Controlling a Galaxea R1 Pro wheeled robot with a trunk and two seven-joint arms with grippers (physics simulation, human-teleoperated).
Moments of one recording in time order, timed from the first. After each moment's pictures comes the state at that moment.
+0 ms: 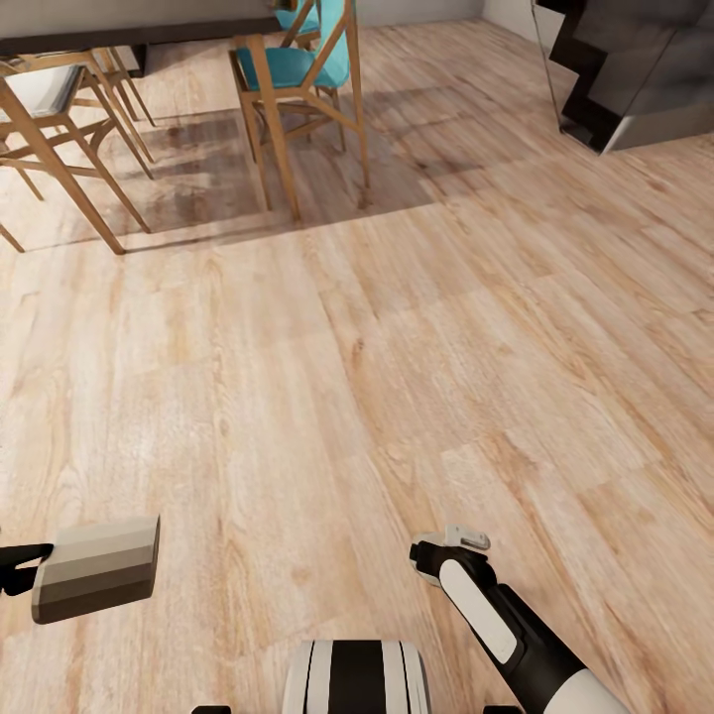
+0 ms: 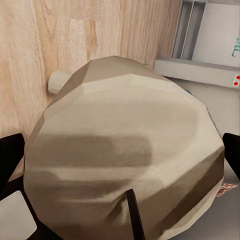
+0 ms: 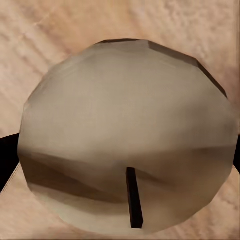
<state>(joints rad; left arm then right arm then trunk) -0.03 1.01 0.08 -1.30 1.14 0.98 -1.28 -0.49 -0.04 0.49 -1.06 -0.91 0.48 -0.71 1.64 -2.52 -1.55</state>
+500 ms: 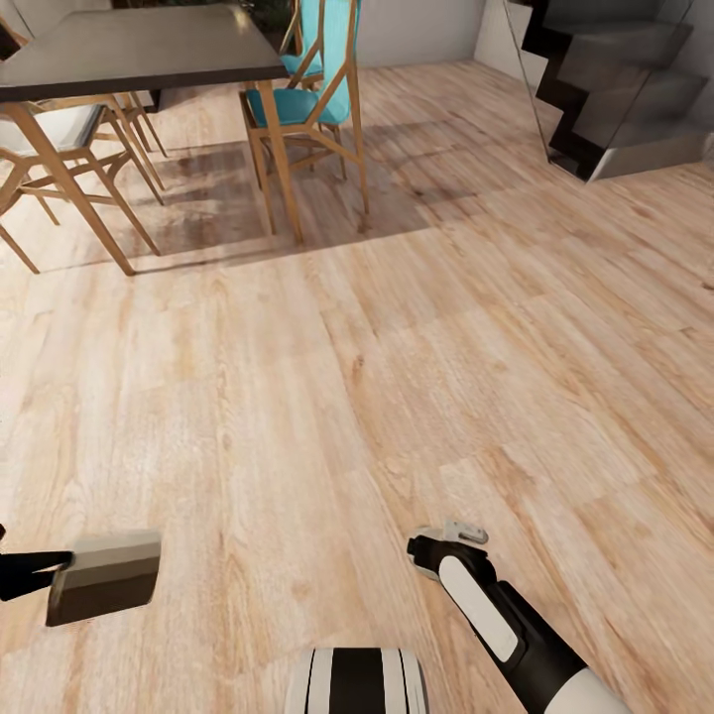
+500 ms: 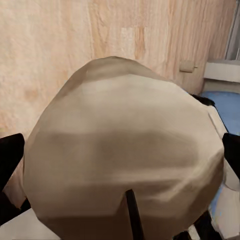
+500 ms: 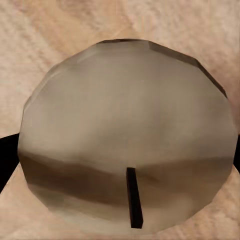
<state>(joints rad) -0.03 1.01 0.11 -1.30 1.10 0.98 -1.07 -0.49 -0.05 0.50 -1.10 -0.91 0.49 -0.71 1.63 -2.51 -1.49</state>
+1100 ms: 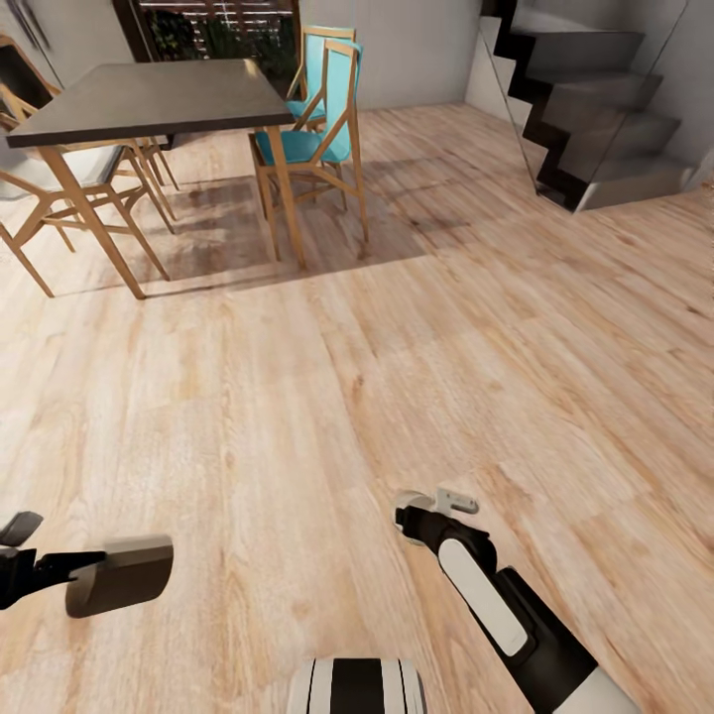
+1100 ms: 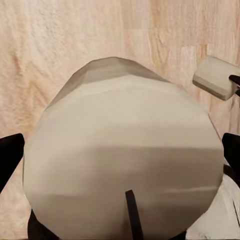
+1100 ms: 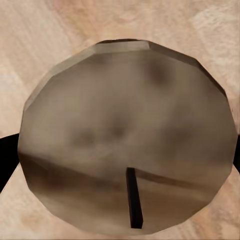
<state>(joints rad) -0.05 0.91 0.14 -1.39 1.11 0.97 -0.65 -0.49 -0.05 0.50 -1.31 -0.91 0.52 -0.72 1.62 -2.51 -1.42</state>
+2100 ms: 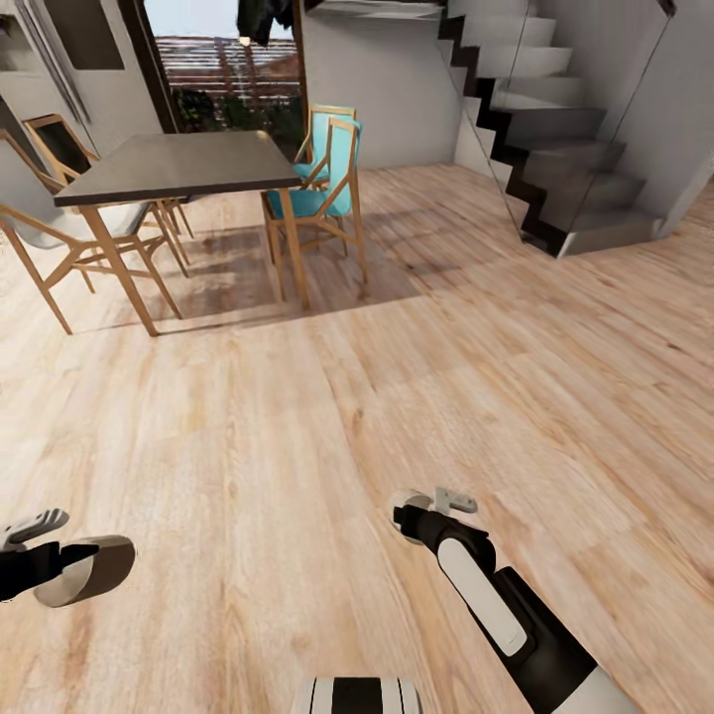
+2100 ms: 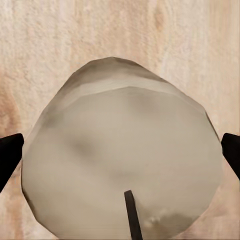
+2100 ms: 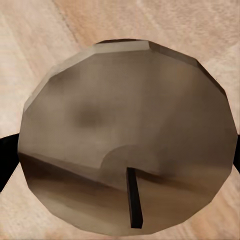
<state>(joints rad) -0.12 0.77 0.14 -1.44 1.10 0.90 0.09 -0.49 -0.05 0.50 -1.31 -0.91 0.52 -0.71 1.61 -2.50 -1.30</state>
